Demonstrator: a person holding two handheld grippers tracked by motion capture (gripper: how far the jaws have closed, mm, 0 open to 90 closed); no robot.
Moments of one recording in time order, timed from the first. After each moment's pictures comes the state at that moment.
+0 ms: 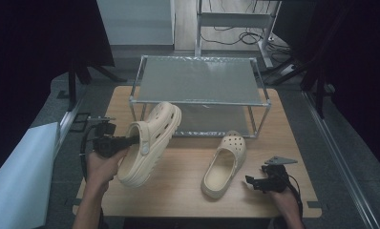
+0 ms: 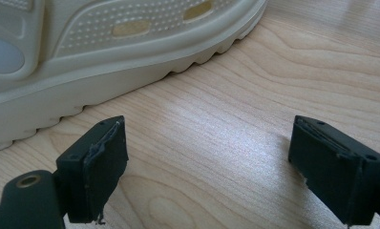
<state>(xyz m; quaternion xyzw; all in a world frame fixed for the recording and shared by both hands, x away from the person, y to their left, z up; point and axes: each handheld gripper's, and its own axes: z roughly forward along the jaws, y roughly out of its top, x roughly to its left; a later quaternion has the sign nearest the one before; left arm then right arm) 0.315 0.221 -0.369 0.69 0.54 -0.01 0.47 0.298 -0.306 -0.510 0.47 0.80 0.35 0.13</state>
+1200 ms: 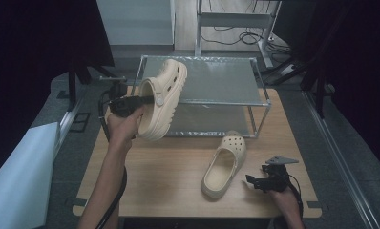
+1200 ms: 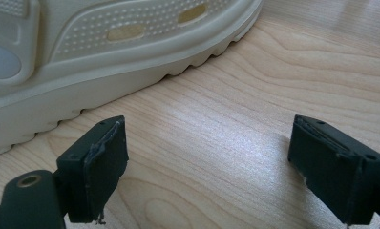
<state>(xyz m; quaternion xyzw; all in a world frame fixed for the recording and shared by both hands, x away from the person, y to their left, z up) 0.408 0.189 -0.319 0.61 0.60 -0.01 0.52 0.300 -0.309 -0.511 0.47 0.80 0.36 0.12</state>
